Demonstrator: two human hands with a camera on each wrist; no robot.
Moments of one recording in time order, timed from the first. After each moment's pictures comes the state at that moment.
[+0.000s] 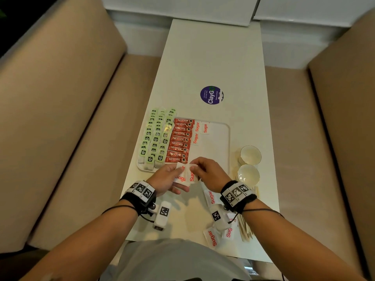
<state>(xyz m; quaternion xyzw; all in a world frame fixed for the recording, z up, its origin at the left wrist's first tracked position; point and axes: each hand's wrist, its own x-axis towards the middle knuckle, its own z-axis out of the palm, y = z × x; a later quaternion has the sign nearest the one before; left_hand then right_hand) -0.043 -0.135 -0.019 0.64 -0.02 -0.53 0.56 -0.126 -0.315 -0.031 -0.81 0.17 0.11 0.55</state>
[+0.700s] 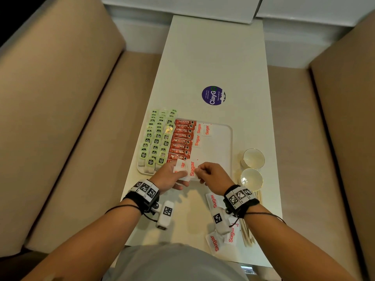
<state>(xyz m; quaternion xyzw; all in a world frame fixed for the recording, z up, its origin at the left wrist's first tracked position) -0.022 -0.145 -0.033 0.68 -0.04 -0.49 0.55 -0.122 -0.320 -0.049 -0.77 0.25 0.12 0.58</state>
